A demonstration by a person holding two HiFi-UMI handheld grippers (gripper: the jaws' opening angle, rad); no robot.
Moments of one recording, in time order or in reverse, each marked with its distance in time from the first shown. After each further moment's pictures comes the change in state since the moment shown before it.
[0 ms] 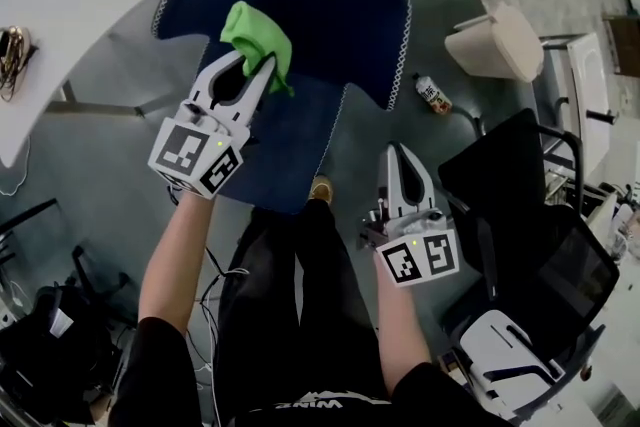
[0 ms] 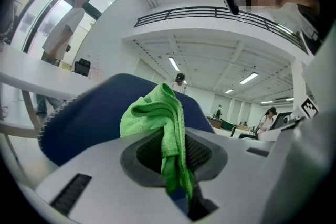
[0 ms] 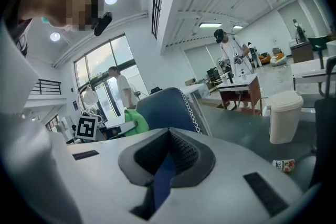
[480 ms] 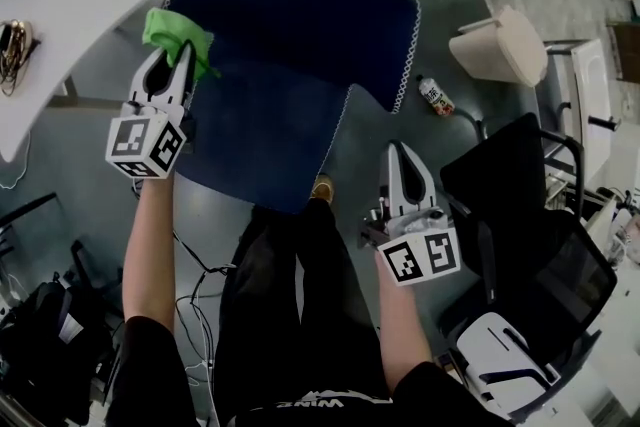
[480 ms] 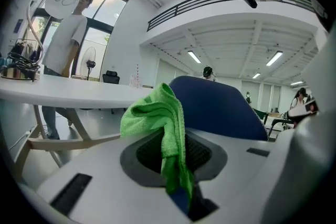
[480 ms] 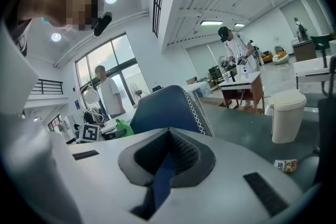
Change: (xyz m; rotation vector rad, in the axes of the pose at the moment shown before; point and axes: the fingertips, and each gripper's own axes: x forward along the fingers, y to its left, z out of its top) left arm -0.067 0.128 -0.004 0.088 0.047 0.325; right arm 0.008 0.002 -0.002 0.000 0.016 0.018
